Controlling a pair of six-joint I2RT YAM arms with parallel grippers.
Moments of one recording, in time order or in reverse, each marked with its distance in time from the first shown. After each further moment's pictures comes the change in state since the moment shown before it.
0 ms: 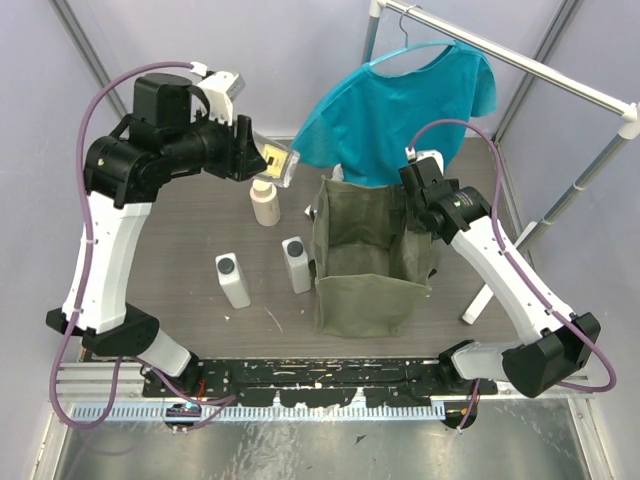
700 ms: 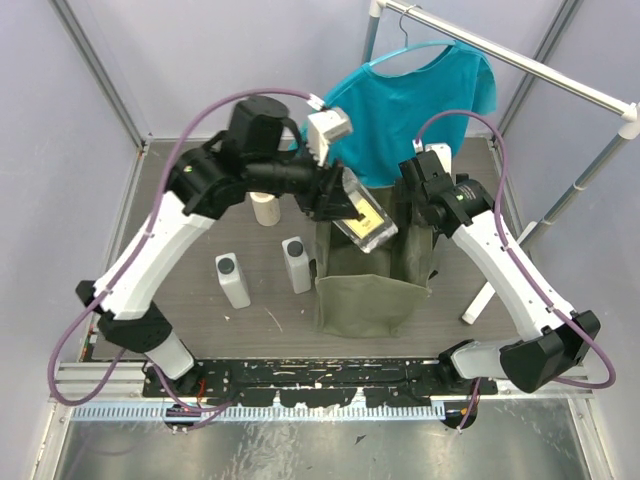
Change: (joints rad) left arm -0.347 0.044 -0.083 0.264 0.316 -0.005; right arm 0.000 0.026 0.087 -0.074 0.108 0.042
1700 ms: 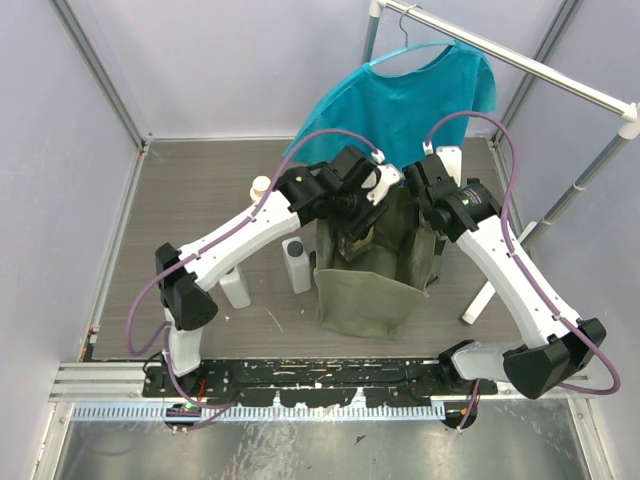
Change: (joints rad) left arm -0.124 0.325 -0.079 -0.005 -0.478 0.146; right arm 0.002 -0.034 0.002 -0.073 0.099 0.069
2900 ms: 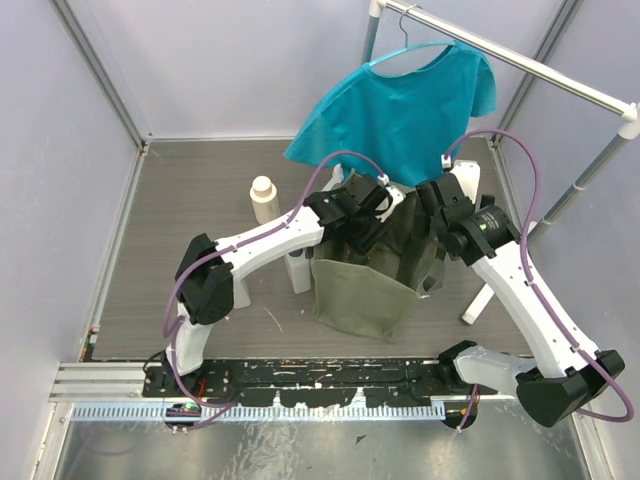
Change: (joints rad) left arm -0.021 0.105 -0.233 0.262 -0.089 -0.072; right arm -0.003 -0.151 -0.121 0.016 0.012 0.068
